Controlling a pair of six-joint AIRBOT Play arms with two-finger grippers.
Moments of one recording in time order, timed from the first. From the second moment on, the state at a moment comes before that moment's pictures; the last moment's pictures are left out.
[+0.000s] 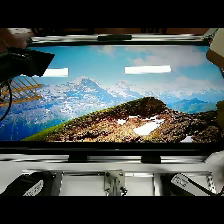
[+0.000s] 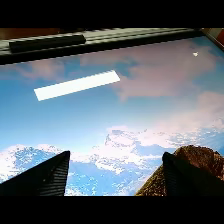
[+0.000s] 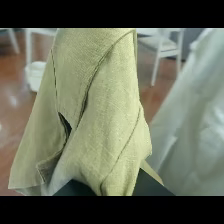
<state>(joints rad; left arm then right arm) -0.15 -0.91 1.34 1.01 -0.85 -1.22 -0.83 -1.25 1.94 -2.09 0.83 1.90</state>
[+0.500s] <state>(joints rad) -0.15 -0.91 1.34 1.10 -0.95 -1.31 -1.02 -1.29 1.94 -2.00 0.78 1.91</state>
